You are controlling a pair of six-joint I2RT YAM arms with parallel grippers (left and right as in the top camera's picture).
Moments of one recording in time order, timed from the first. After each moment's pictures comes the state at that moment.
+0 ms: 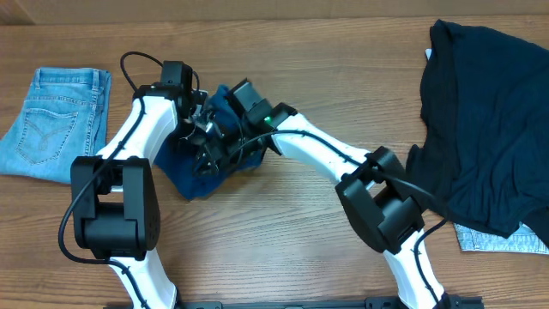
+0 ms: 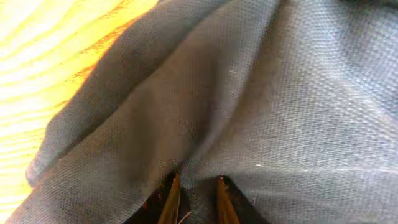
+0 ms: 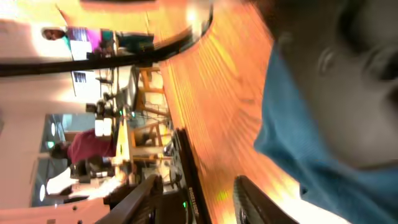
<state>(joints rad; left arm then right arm) -0.06 1.99 1.40 -0.82 -0.01 0.10 0.72 2.25 1.72 -0.49 -1.07 0.39</state>
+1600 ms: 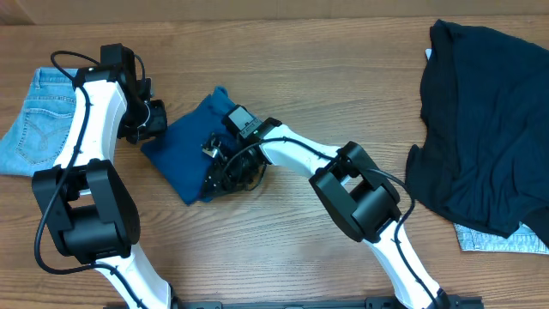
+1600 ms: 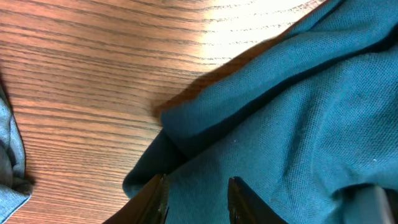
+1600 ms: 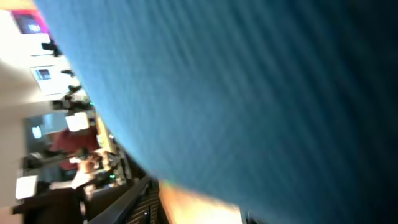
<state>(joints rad) 0.15 1.99 1.61 -1.09 0.04 -0.05 0.75 2.40 1.73 -0.64 -0.97 0.29</state>
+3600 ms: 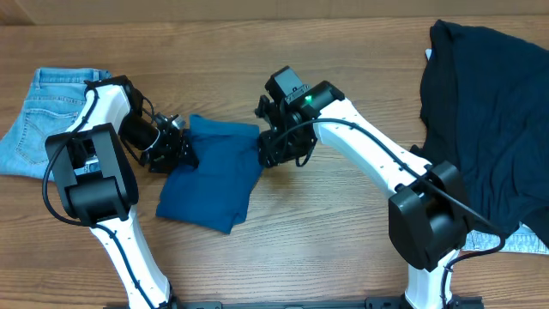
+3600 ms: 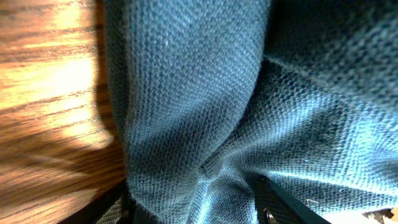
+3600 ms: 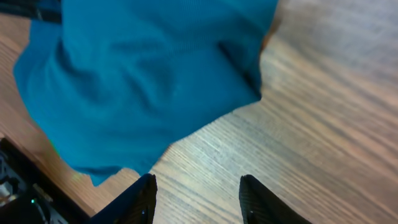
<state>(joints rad) 0.21 2.29 1.65 -1.38 0.49 0.26 0.60 2.02 1.65 -1.01 -0.41 0.17</state>
